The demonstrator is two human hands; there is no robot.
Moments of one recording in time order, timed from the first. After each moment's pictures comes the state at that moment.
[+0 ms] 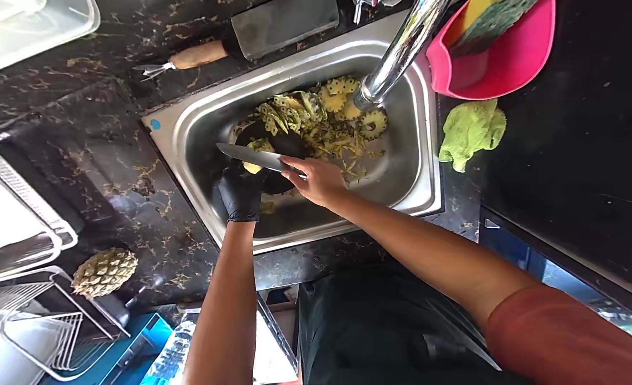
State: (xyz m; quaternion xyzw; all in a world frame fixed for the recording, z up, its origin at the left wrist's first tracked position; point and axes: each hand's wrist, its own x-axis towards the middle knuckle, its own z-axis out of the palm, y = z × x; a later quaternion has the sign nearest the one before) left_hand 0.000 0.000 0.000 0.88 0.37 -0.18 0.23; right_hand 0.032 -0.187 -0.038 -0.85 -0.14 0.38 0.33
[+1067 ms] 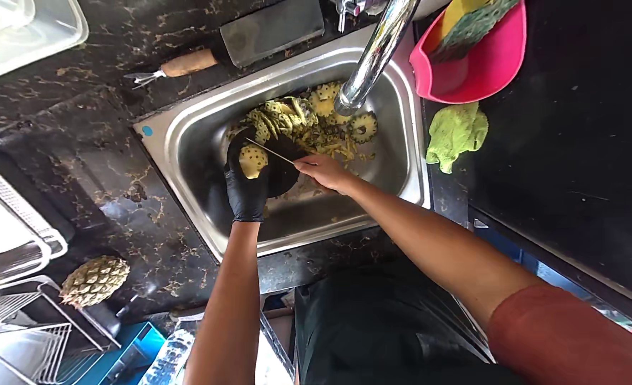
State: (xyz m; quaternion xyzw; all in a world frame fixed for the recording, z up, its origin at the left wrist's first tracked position) left_hand -0.003 -0.011 -0.029 0.88 0.32 -0.11 0.32; right_hand 0.060 -0.224 -0.068 -0.66 0.07 0.55 0.51
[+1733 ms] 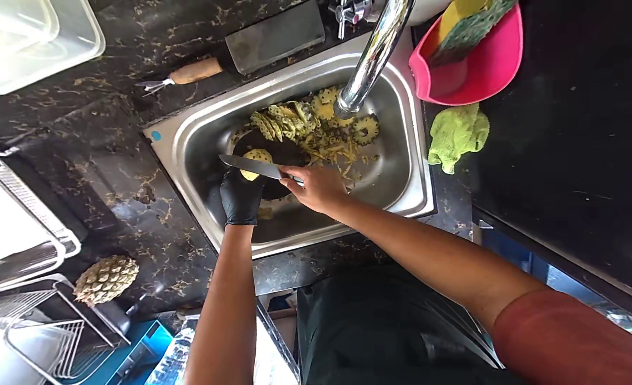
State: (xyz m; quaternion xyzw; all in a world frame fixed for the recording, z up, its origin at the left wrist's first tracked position) left_hand 0.006 -0.004 -0.001 0.88 0.36 -0.20 0.22; right_hand 0.044 -0.195 -0.011 -0.84 -0.15 0.42 0.31
